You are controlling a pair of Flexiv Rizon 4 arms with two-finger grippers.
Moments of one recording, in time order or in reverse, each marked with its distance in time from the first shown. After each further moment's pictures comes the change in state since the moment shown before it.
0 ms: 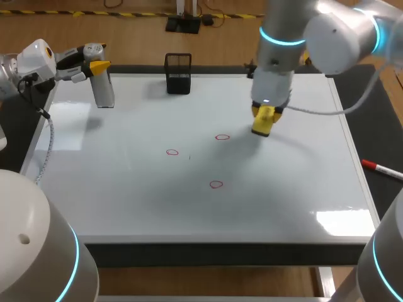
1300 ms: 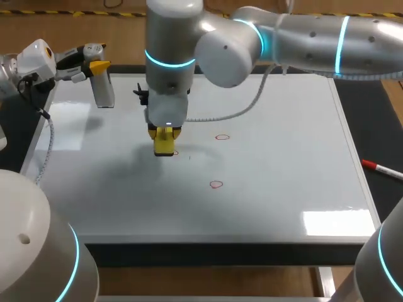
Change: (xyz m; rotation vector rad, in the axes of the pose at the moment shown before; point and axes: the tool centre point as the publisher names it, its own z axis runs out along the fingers) left arm 0.000 0.000 0.000 0.000 0.000 0.000; right arm -0.228 0.144 0.016 -0.037 -0.072 -0.444
